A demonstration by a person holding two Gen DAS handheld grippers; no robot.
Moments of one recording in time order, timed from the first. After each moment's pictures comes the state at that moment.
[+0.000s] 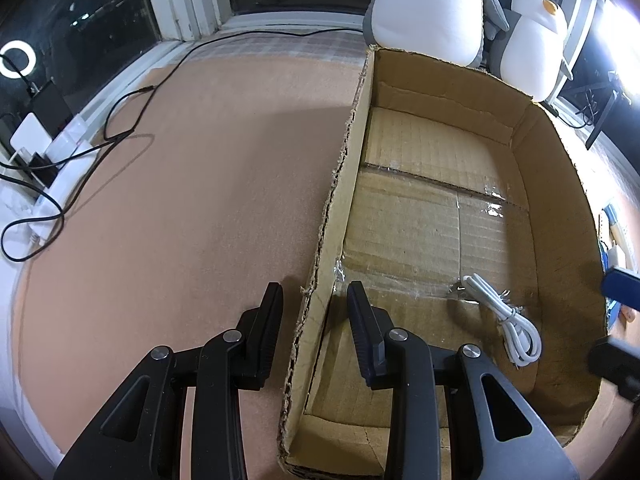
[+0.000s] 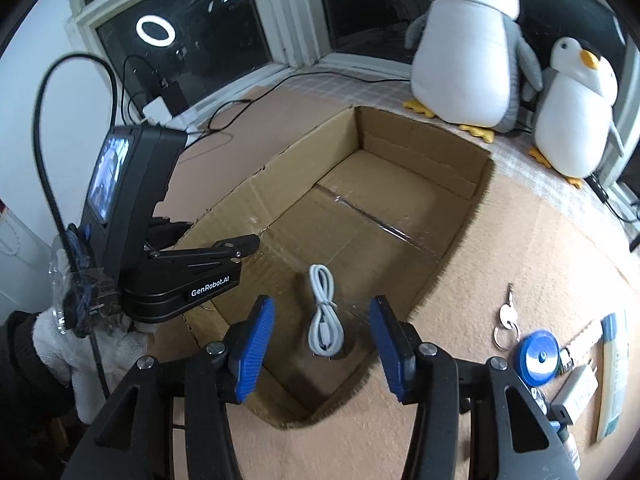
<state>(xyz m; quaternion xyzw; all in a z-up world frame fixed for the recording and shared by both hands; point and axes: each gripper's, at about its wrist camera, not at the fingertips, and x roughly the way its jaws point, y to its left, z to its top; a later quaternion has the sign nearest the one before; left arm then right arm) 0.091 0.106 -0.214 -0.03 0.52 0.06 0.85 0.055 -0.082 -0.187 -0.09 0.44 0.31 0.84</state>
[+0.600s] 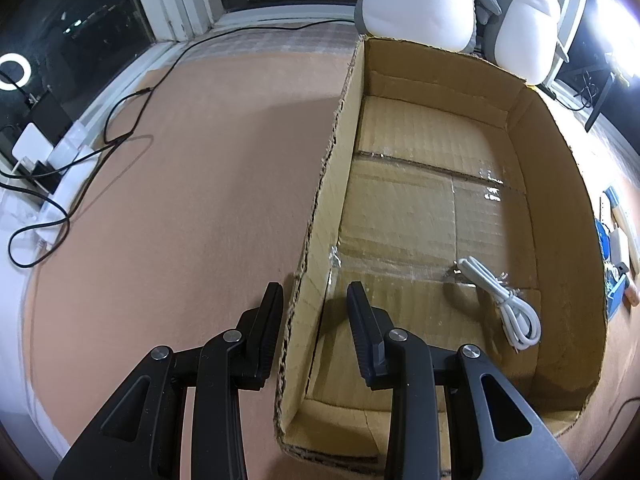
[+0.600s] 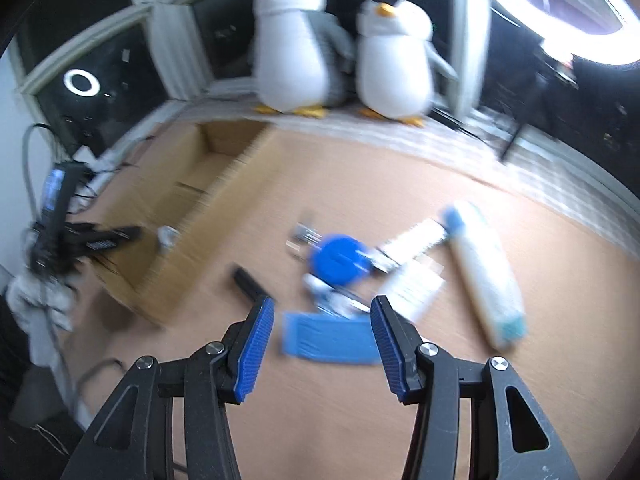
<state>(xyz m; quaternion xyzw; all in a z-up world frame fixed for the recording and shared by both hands) 0.088 0.099 -0.210 -0.01 0.54 0.05 0.84 0.042 -0.264 -0.187 -0.05 0.44 0.16 0.88</state>
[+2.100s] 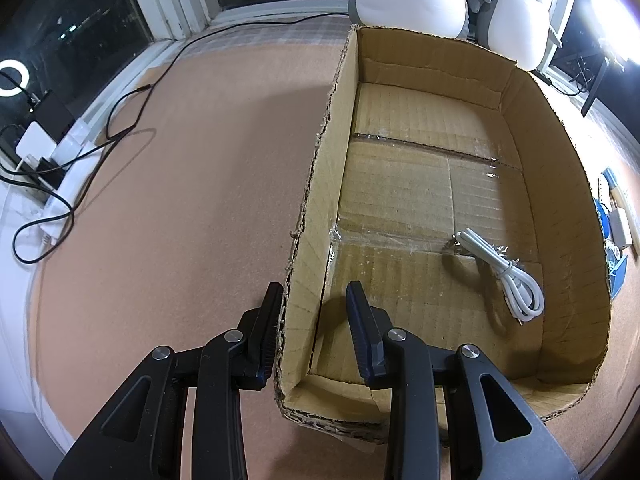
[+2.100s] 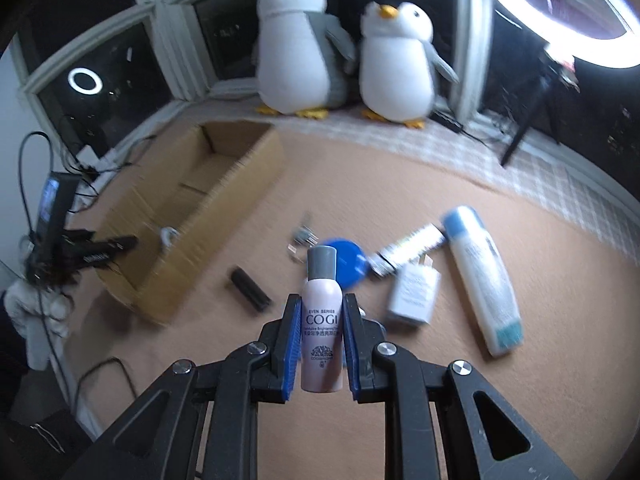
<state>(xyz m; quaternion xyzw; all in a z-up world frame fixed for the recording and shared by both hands) 0.077 0.095 -0.211 0.00 0.55 0.05 0.84 0.041 -0.231 -0.166 -0.05 0.42 0.21 0.88</state>
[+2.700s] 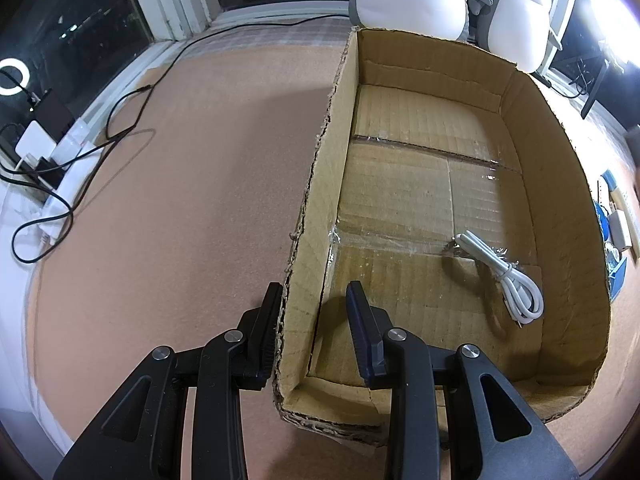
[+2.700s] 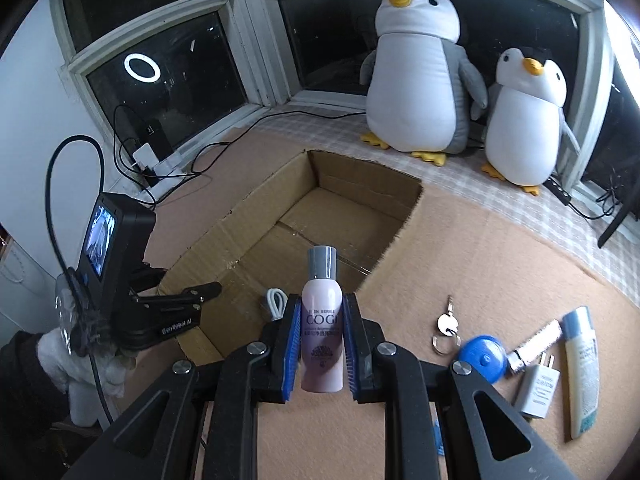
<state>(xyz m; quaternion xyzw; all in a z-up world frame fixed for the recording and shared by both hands) 0.076 0.094 -0.211 0.00 0.54 0.05 0.84 0.067 -0.111 -0.158 -0.07 0.40 0.29 0.86</state>
